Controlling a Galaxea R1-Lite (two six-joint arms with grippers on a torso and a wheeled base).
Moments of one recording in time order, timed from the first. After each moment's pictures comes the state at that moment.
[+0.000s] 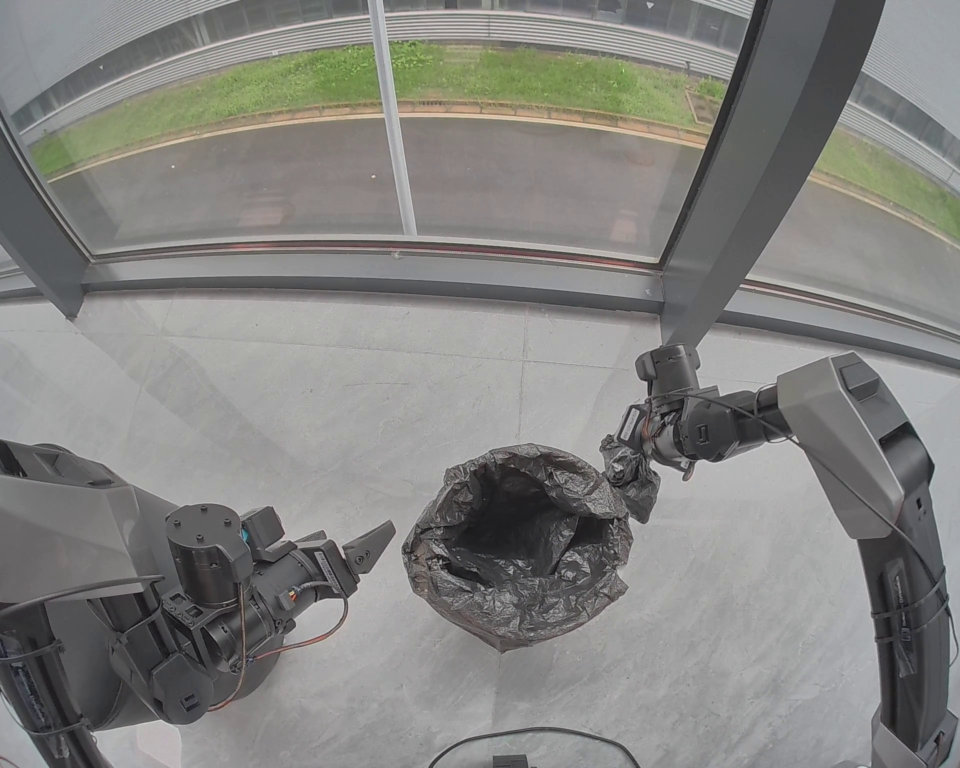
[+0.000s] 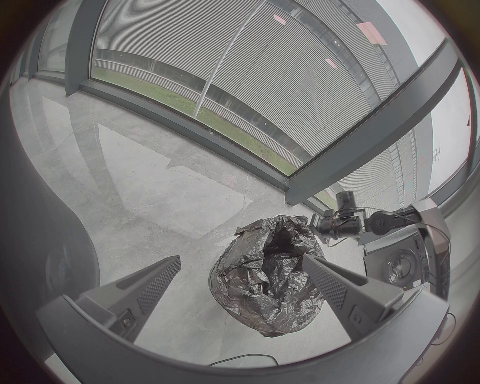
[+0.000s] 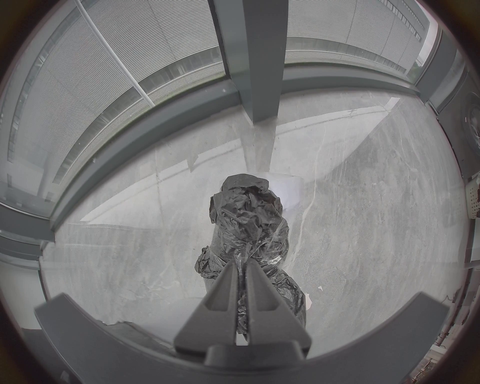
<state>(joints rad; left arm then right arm) -0.41 2.07 -0.28 -1.53 -0.04 -0.49 0.30 2.53 -1.79 -0.03 -0.24 0.66</state>
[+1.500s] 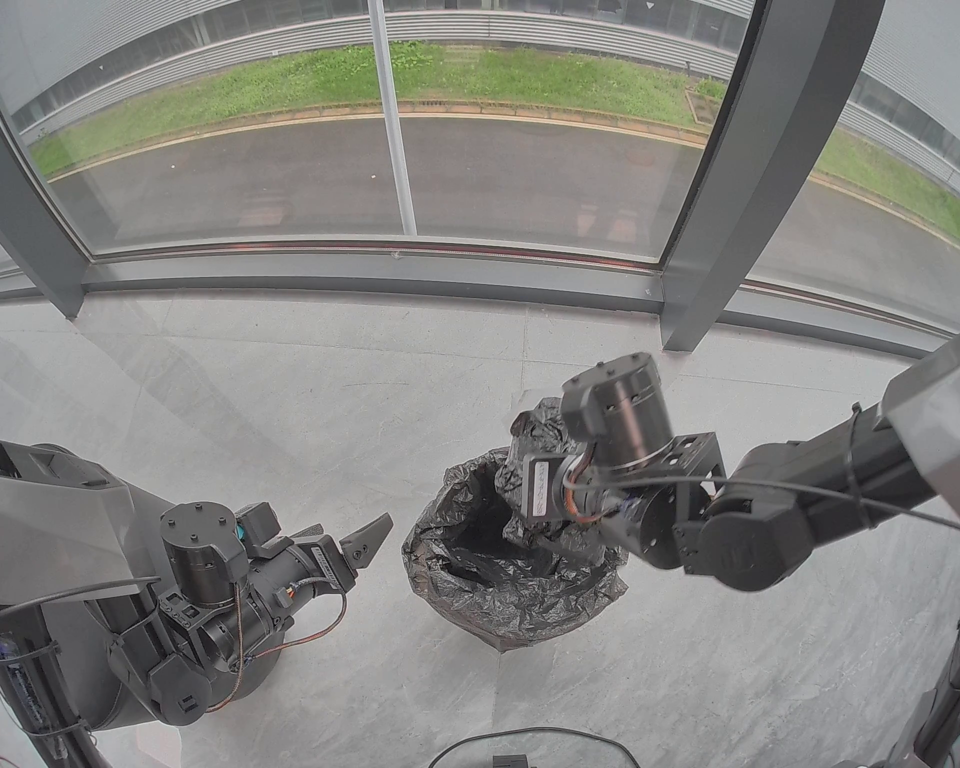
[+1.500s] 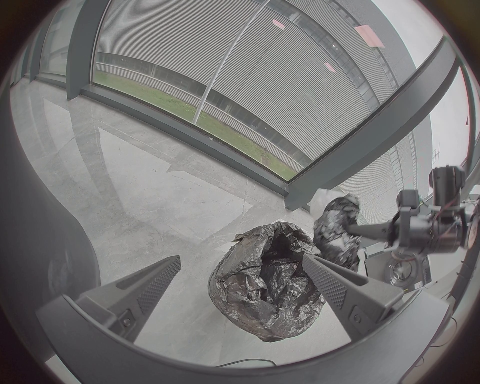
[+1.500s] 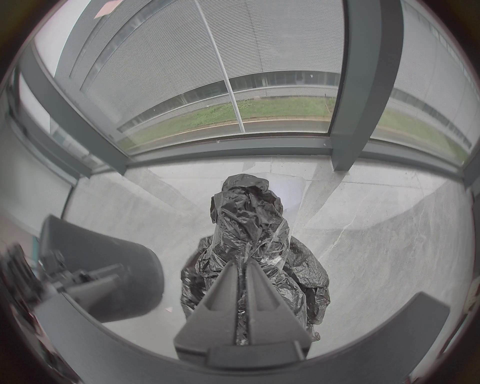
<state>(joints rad) -0.42 2.06 -0.28 -1.55 -0.02 -0.48 0.77 2.00 -1.16 -0.31 -0.43 0.43</state>
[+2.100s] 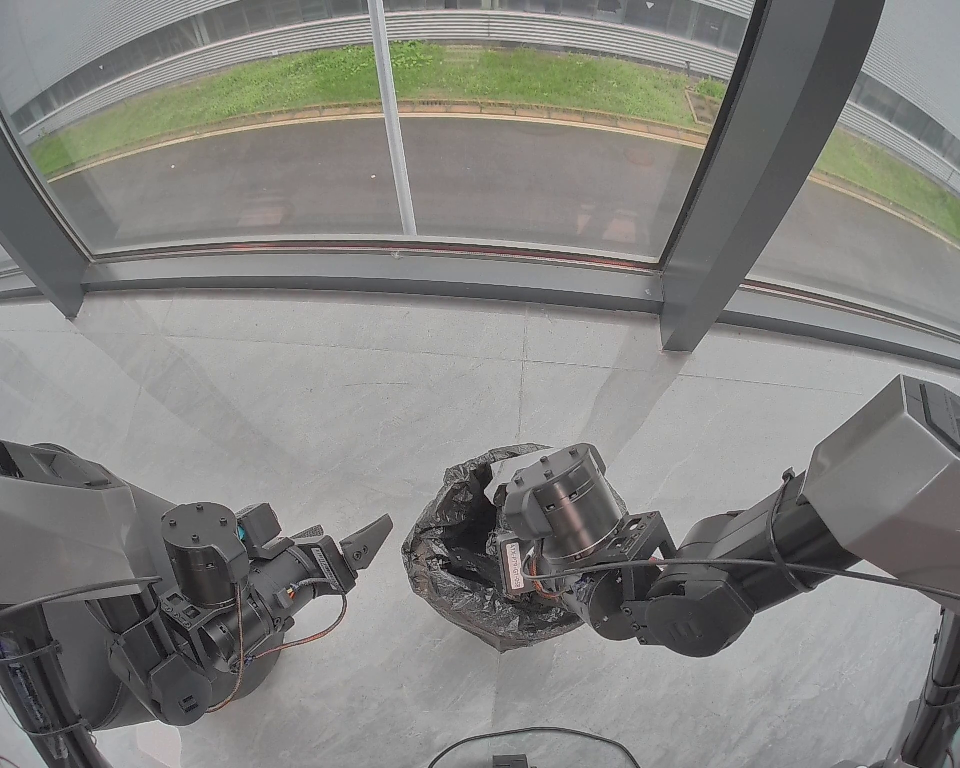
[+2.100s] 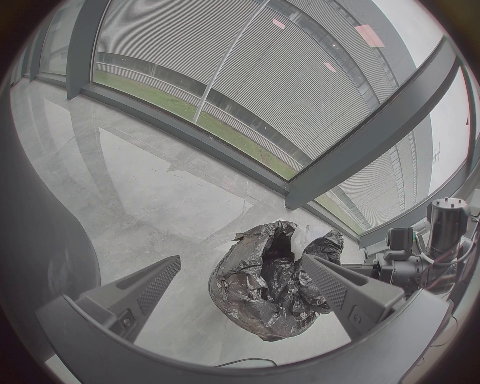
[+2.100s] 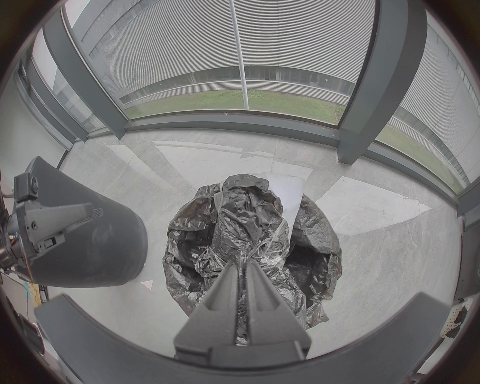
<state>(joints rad) -0.42 2.06 -0.28 -1.55 -0.02 -0.48 0.84 2.12 -1.08 -0.38 -0.51 0.37</state>
